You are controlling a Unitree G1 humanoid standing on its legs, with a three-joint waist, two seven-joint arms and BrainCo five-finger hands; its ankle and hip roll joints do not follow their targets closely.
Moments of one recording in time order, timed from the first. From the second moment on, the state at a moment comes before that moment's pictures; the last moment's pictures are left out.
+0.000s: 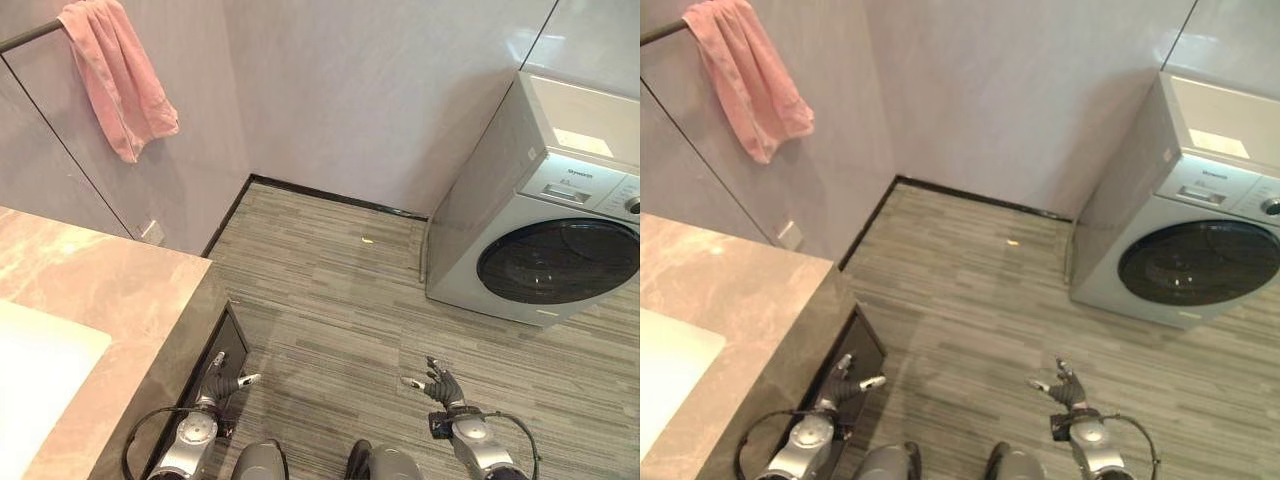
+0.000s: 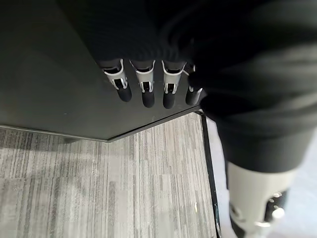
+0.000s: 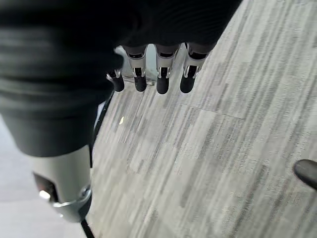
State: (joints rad) left arm 0.00 0.32 -0.24 0.76 -0.16 -0.20 0.16; right arm -0.06 -0.28 0.20 0.88 0.20 -0.17 -0.11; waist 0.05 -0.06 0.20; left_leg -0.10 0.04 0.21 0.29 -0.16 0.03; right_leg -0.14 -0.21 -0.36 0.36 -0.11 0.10
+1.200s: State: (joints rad) left arm -0.06 0.27 -0.16 0.81 -0.24 -0.21 0.21; right arm 0.00 -0.26 0.26 0.79 0.15 -0.18 -0.15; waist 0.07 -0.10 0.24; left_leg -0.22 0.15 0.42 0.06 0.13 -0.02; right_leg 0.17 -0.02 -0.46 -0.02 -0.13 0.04
